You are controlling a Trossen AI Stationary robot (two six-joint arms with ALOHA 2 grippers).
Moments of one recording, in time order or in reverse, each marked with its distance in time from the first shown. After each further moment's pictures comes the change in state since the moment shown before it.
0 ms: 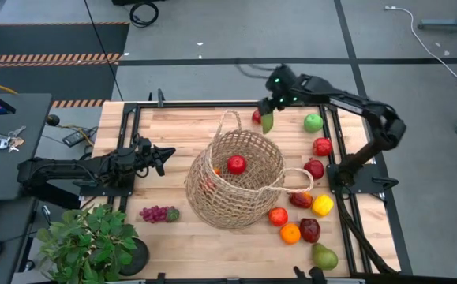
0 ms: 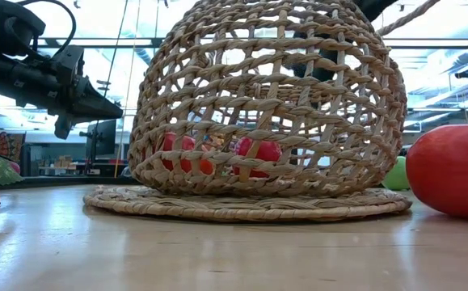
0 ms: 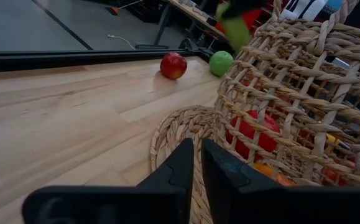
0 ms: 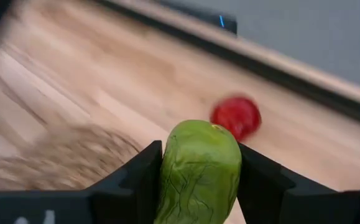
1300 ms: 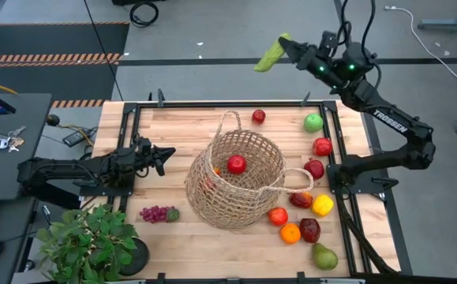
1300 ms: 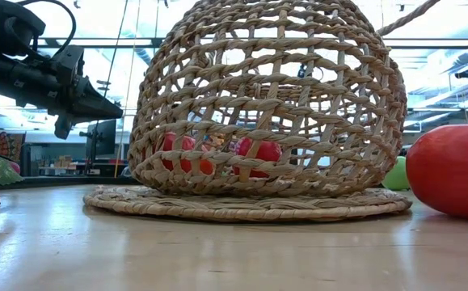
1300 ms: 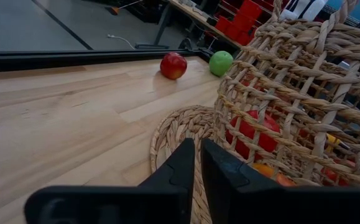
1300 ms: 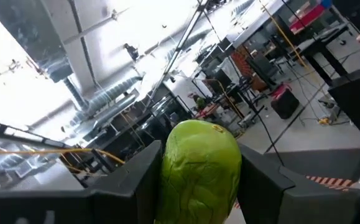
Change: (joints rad) left arm 0.000 0.000 0.000 0.000 0.000 0.000; right arm 0.027 -0.355 0.000 0.882 0.004 0.266
